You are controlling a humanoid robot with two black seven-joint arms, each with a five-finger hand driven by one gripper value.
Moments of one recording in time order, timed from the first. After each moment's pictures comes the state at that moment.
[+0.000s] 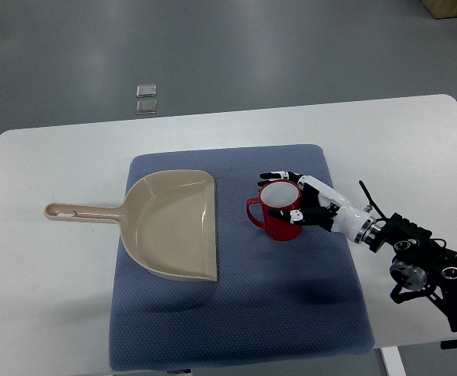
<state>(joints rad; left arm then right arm) 0.01 0.00 -0.06 -0.14 0.08 -0.03 0.10 0.50 -0.22 0.64 0.77 -0.83 0.42 0.61</state>
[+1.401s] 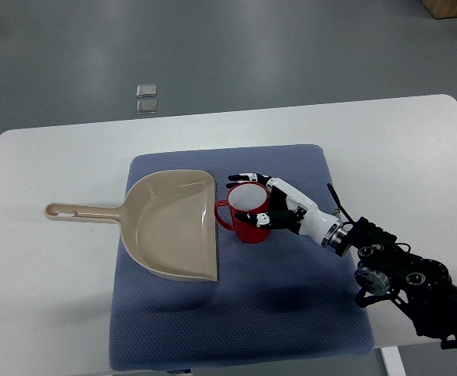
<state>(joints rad) 0.01 0.00 -0.06 -0.14 0.08 -0.03 0.10 0.51 -0.08 0.64 0.77 -0.88 0.33 0.61</state>
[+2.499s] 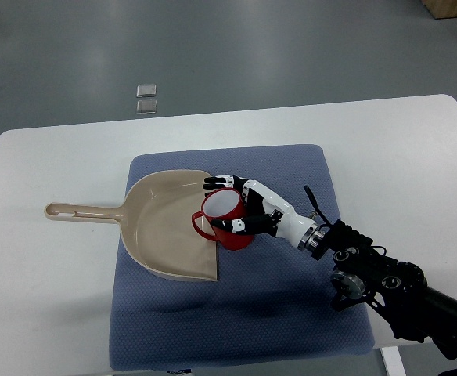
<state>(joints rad) 0.01 0.00 -0.06 -0.14 0.08 -0.03 0.10 0.52 -0.01 0.61 0.76 -0.89 0.28 0.61</state>
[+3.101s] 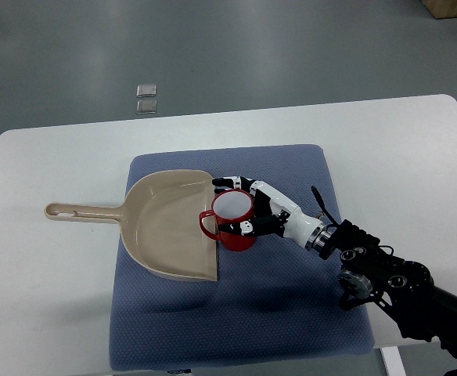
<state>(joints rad) 0.01 0.00 -0.06 -0.14 0.08 -0.03 0.10 0.52 -0.04 0.61 0.75 -0.89 0.29 0.61</state>
